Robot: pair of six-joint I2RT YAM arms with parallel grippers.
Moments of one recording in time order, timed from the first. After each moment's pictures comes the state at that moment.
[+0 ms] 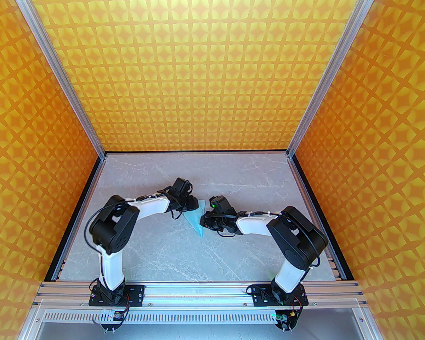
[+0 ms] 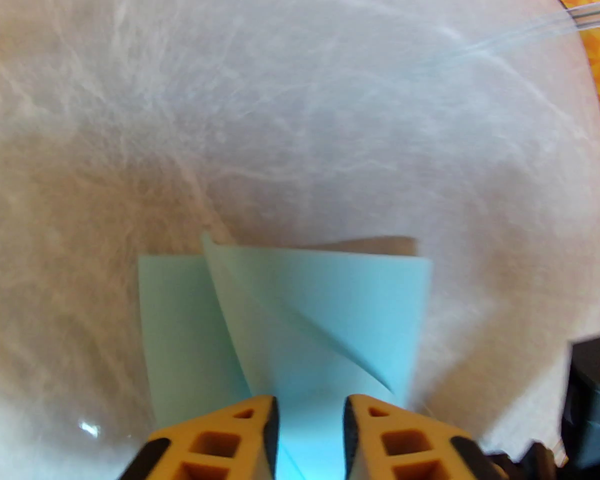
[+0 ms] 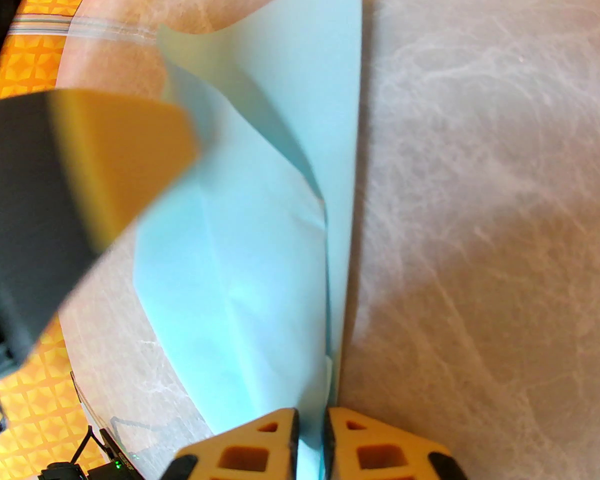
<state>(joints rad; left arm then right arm) -0.60 1.90 1.19 -0.22 0.19 -0.67 0.64 1.75 0.77 0.09 -0.29 0.86</state>
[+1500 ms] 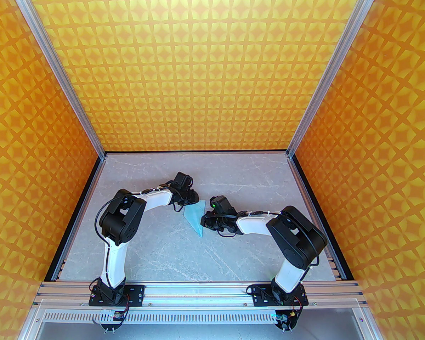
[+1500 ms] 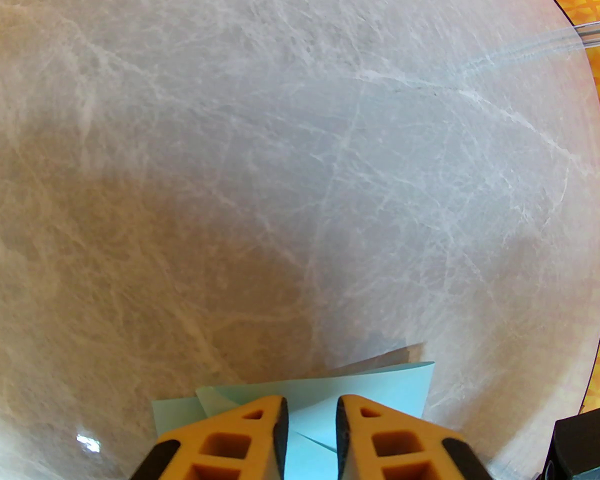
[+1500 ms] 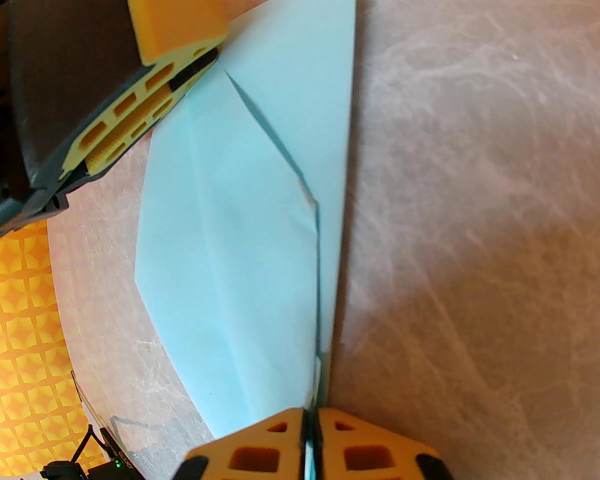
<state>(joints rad) -0.54 2.08 1.35 -0.22 0.23 -0.64 0.63 1.75 0.76 0.10 -0.30 0.86</state>
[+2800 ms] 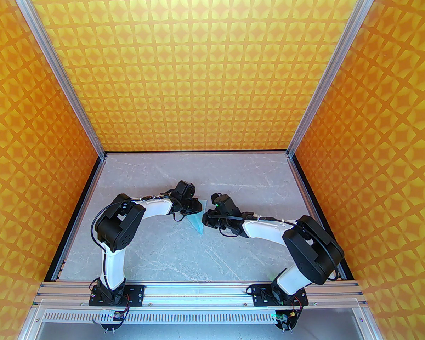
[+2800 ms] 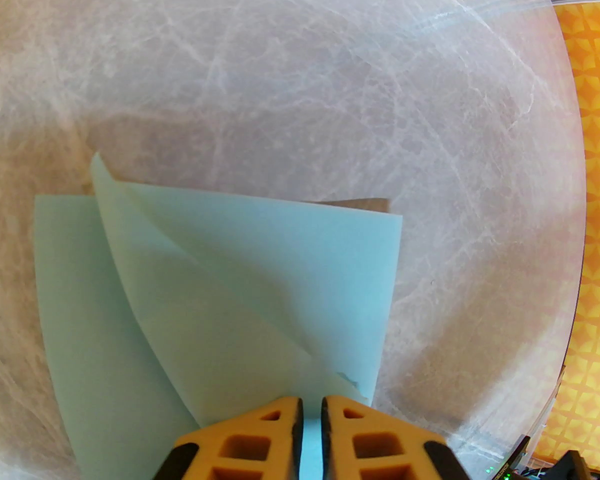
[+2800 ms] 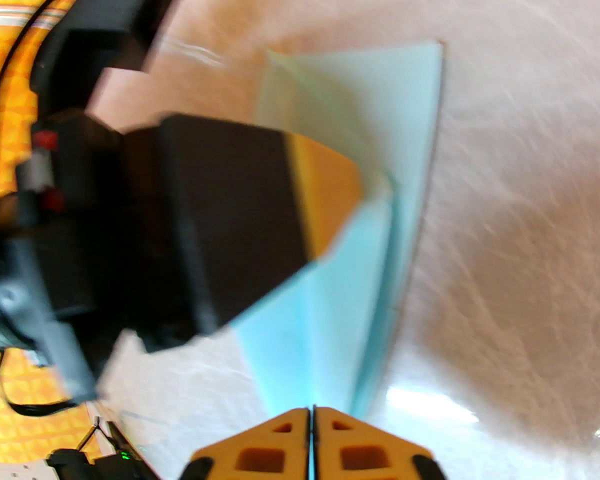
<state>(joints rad) -0.61 2.01 1.18 -0.10 0.32 -0.73 0.64 1.61 0.73 0.09 -0.28 0.84</state>
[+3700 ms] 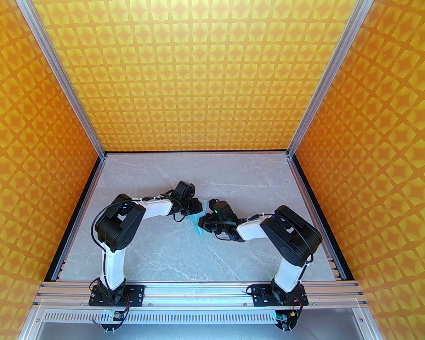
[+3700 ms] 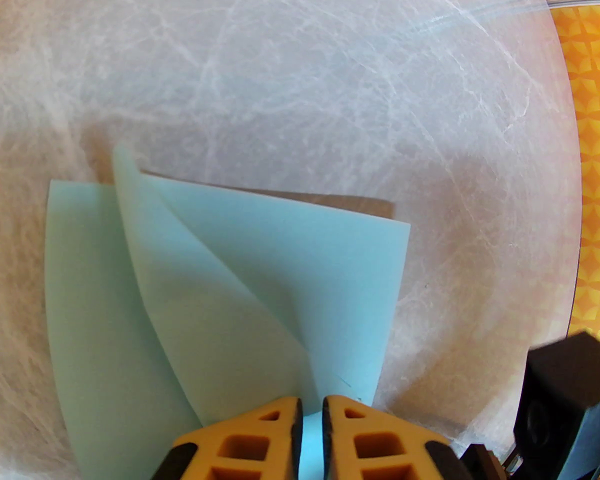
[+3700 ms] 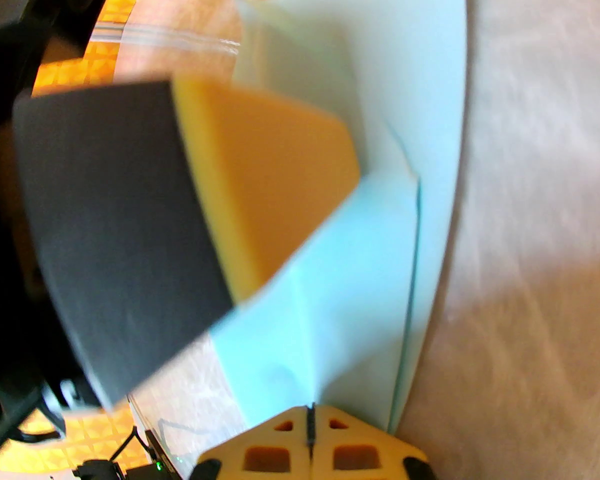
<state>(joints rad) -0.61 2.01 1.17 -0.08 0.32 -0.74 0.67 1.77 0.61 0.45 -0.37 0.99</state>
